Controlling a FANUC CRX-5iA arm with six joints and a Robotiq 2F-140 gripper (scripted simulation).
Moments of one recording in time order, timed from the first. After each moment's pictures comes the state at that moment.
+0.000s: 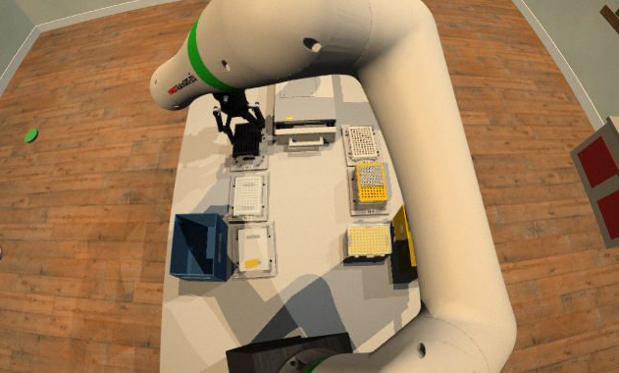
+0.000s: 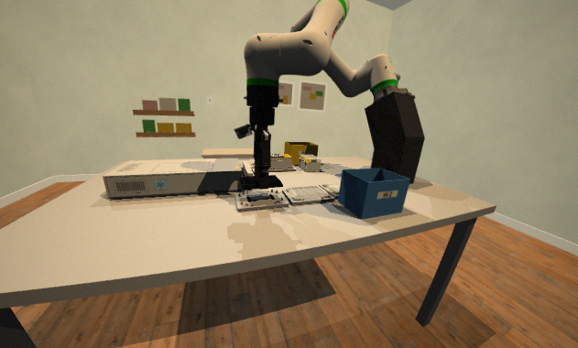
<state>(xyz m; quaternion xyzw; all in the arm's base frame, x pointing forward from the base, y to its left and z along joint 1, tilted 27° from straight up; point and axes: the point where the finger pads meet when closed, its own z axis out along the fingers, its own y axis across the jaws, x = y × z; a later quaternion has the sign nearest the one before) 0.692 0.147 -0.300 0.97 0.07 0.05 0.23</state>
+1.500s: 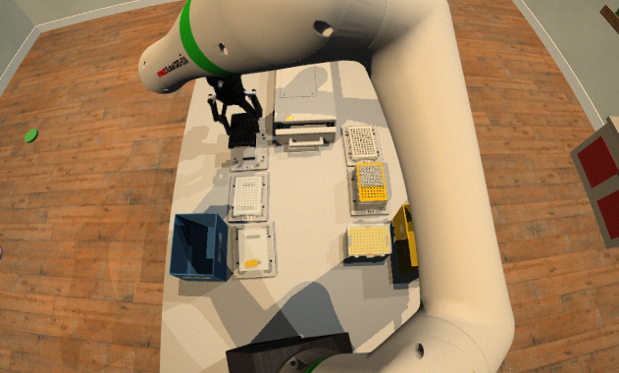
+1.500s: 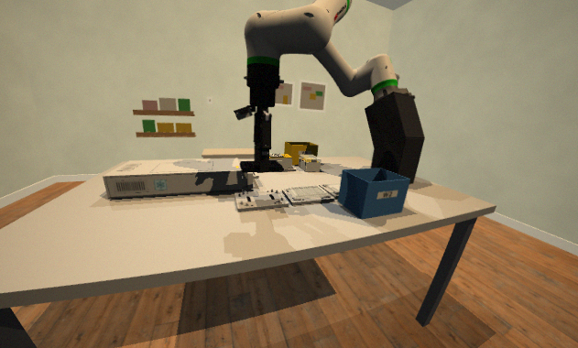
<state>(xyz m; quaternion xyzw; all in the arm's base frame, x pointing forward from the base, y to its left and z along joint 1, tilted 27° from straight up) 0.685 0.171 -0.252 0.97 0.07 0.05 0.23</state>
